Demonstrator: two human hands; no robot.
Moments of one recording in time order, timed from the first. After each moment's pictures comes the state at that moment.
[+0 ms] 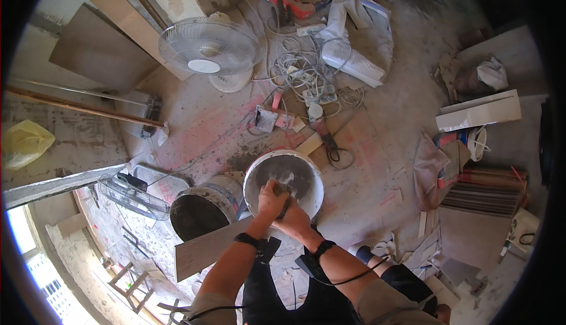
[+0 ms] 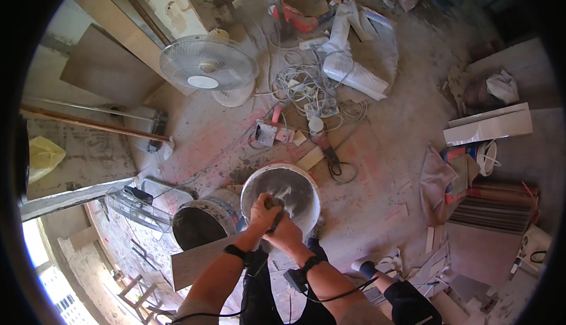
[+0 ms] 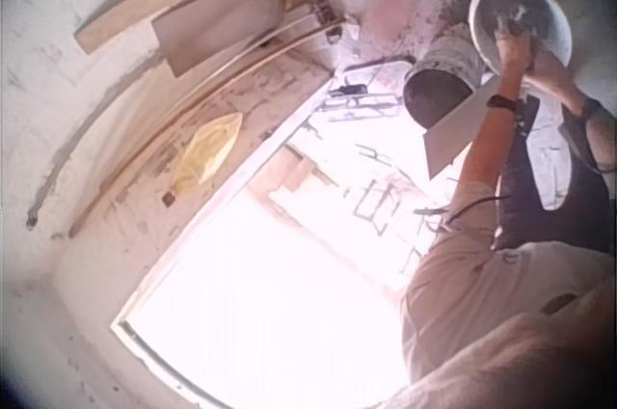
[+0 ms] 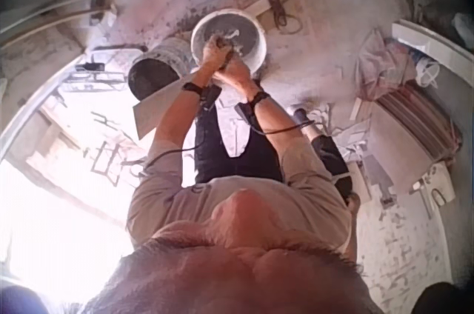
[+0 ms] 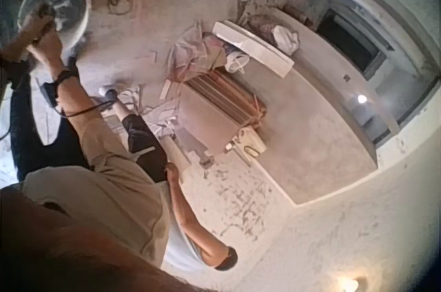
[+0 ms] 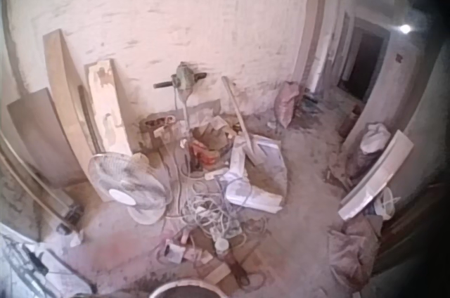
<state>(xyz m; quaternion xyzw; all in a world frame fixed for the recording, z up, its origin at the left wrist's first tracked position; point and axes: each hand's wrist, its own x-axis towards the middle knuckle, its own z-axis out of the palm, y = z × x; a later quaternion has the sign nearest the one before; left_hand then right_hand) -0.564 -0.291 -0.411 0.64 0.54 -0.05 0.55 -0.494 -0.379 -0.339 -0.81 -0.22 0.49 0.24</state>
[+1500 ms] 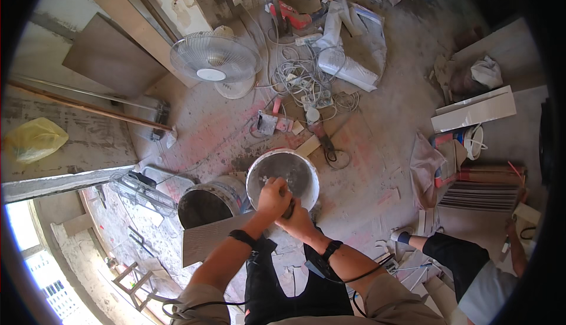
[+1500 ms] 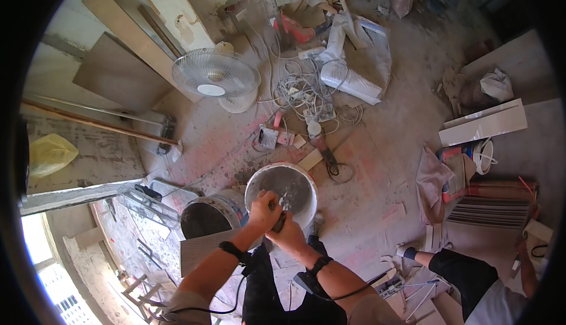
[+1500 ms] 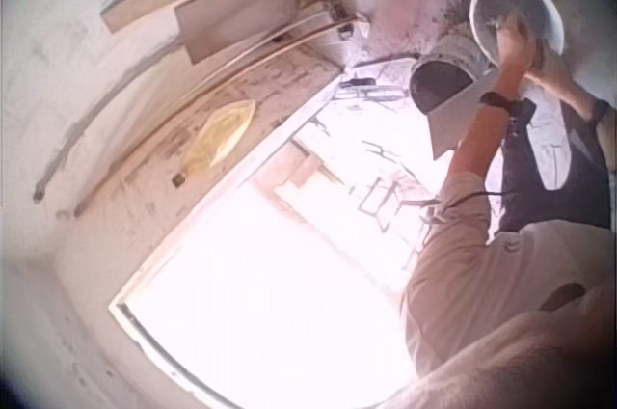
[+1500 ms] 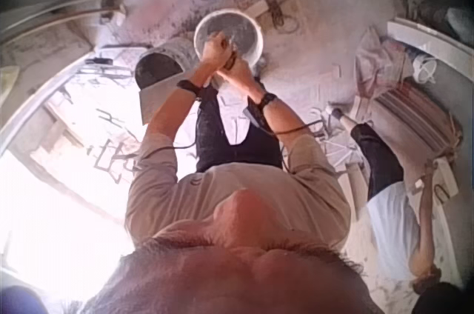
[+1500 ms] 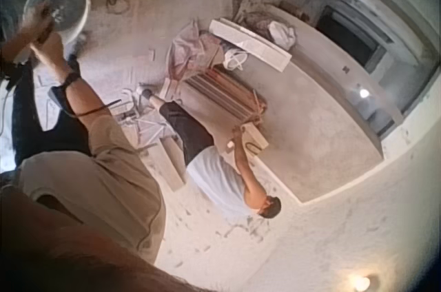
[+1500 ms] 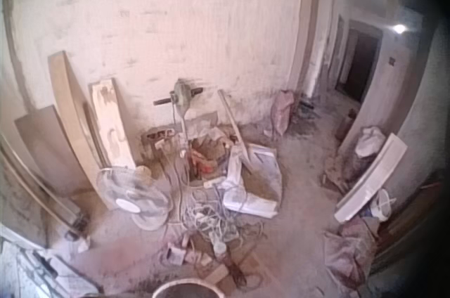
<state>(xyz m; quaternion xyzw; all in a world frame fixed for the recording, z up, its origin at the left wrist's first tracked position) -0.546 -0.297 -0.307 0.78 0.39 0.10 0.48 -0.487 -0.414 -0.286 -0.75 -0.25 0.49 0.37</state>
